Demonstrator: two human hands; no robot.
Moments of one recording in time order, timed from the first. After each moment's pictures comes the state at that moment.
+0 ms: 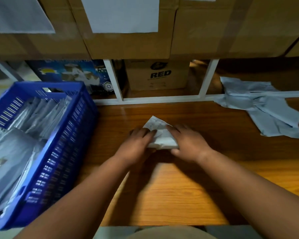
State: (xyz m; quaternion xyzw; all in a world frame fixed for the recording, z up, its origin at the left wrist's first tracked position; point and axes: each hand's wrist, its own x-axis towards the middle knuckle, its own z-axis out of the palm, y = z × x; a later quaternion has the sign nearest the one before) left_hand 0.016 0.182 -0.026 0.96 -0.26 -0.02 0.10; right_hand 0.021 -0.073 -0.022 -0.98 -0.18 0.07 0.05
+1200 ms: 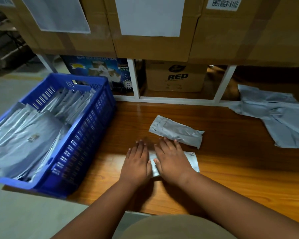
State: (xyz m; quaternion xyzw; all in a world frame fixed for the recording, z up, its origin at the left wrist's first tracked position) left_hand -0.084 0.194 -0.079 0.99 -0.06 -0.03 0.08; right_hand -0.050 0.010 -0.052 -0.96 -0.27 0.05 0.03
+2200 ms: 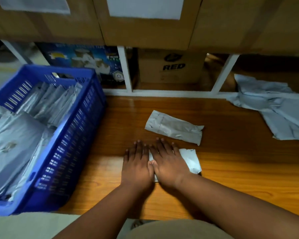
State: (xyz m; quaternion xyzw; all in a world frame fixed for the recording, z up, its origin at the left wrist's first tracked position) left_hand -0.077 0.185 -0.099 0.99 -0.04 -0.07 0.06; right_hand -0.045 0.028 -0.094 -0.97 -0.21 0.10 0.04
